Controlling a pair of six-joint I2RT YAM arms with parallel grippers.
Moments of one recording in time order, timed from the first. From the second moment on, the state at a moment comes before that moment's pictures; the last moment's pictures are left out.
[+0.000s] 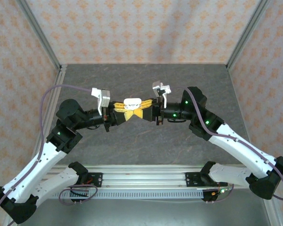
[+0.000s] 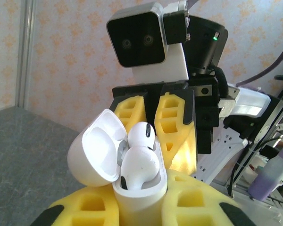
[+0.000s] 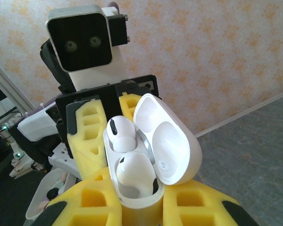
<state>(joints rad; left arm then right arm) -0.54 0.82 0.92 -0.01 0.75 -0.37 0.81 1.07 1.12 -0.07 -0.68 0.41</state>
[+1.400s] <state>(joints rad) -0.56 0.77 0.91 -0.22 0.74 -0.04 0.70 1.35 1.42 -0.51 -0.67 0.56</state>
